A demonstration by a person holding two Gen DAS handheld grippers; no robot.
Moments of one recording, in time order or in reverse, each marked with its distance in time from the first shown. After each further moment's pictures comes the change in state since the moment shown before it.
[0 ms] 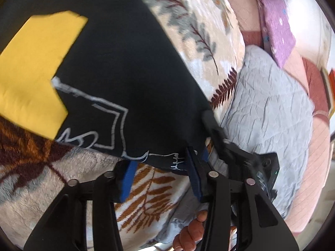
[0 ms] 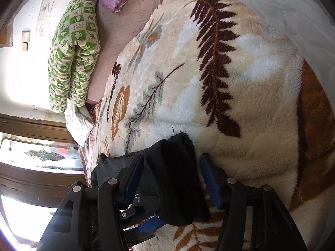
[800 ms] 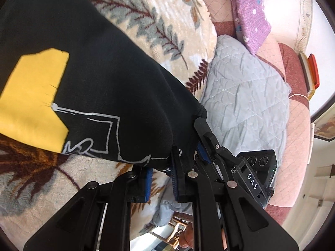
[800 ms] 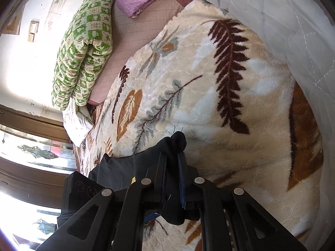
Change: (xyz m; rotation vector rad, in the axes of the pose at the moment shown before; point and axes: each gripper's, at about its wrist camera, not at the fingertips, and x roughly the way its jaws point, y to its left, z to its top) left arm -0.038 0.001 0.009 0.078 0.088 -0.161; right arm -0.028 0.039 -0.016 -0.064 -0.072 -0.062
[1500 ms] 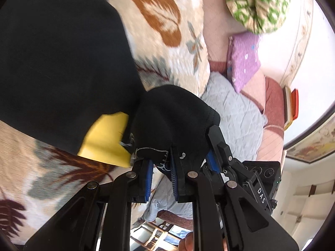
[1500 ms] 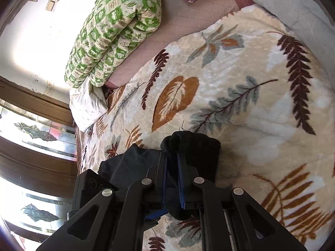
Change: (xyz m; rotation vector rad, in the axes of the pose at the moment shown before) left arm -0.099 0.052 0.032 -0.135 -0.080 -0.118; right arm 0.038 0.127 -0.017 -0.142 0.037 -0.014
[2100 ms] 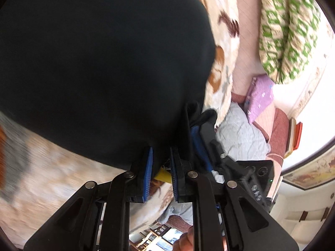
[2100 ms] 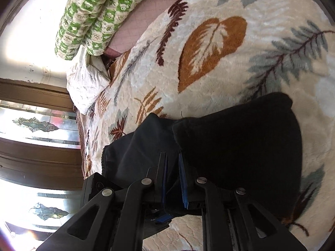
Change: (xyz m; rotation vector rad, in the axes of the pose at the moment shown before) left arm -0.072 0.084 0.036 -0.145 -0.053 0.054; right arm 0.121 0.046 -0.039 0.063 0.168 0.046
